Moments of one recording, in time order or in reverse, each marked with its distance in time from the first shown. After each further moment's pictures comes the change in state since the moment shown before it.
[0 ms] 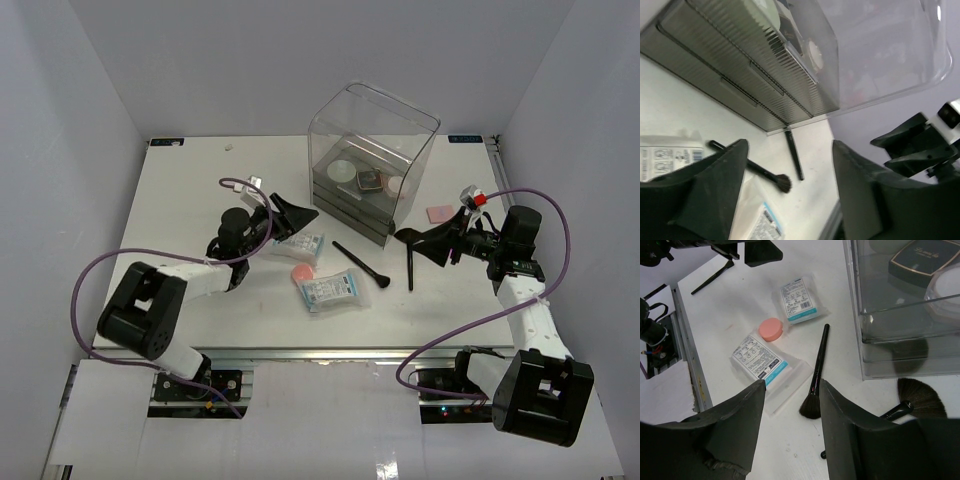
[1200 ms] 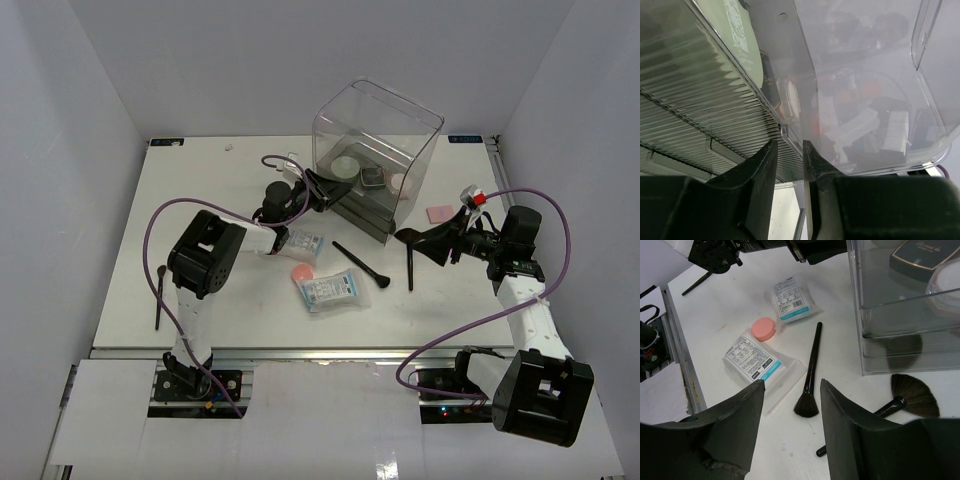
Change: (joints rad) left arm -0.079 0.594 0.508 0.212 0.014 -0.327; right arm 0.000 -0.001 0.000 -0.003 0.036 -0.003
